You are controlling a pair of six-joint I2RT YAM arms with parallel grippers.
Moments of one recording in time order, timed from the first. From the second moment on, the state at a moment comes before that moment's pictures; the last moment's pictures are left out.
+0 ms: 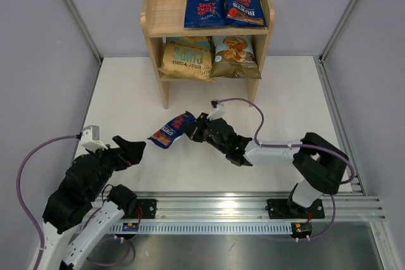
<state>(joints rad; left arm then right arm) -0.54 0.18 0.82 -0.95 -0.27 -0.69 1.01 1.65 0.84 0.60 0.21 1.00</state>
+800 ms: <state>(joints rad) -0.61 0.60 0.32 0.11 0.03 -1.46 1.01 0.94 0.46 0.63 0.45 0.74</state>
